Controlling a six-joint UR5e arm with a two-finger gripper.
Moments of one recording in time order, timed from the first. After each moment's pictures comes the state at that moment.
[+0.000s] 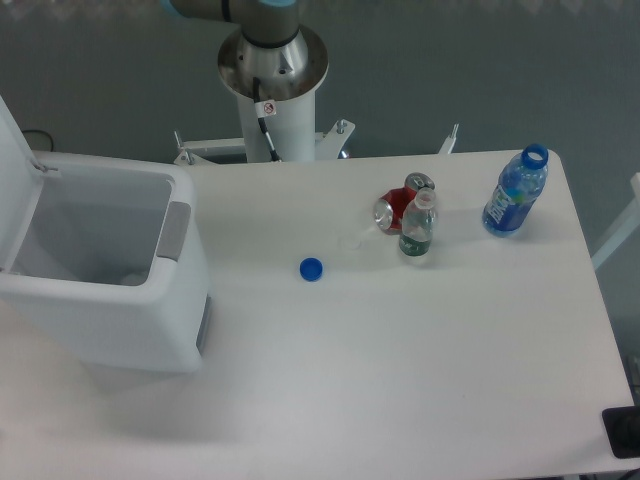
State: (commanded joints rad) arm 1.84 -1.55 -1.58 -0.96 1.05 0.18
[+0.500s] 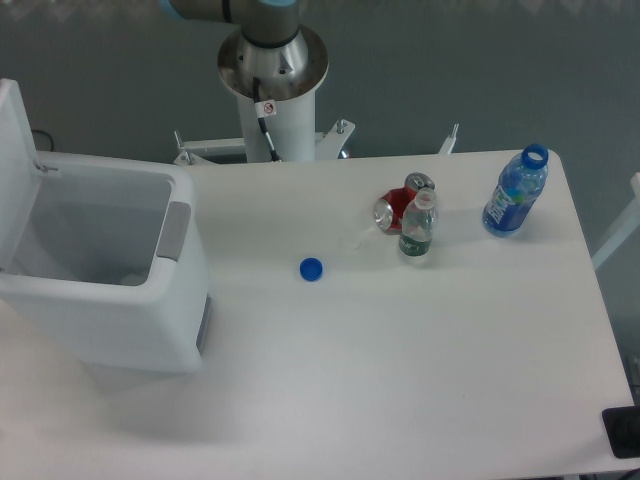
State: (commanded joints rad) arm 1.93 -1.51 -1.58 -0.96 1.10 0.18
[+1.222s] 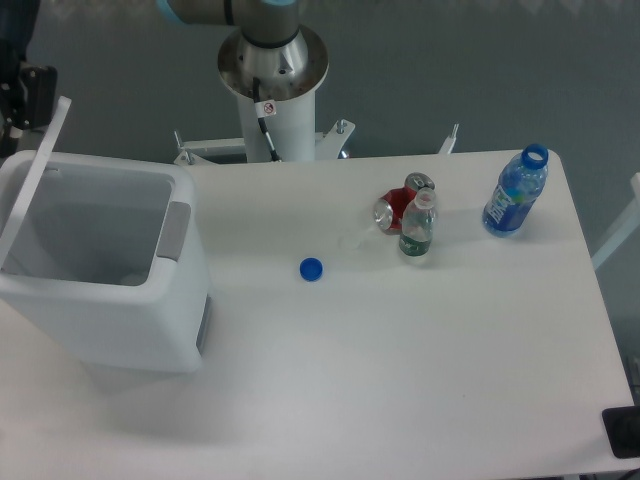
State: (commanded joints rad) arm 1.95 -1.52 -1.60 -0.96 1.24 0.19
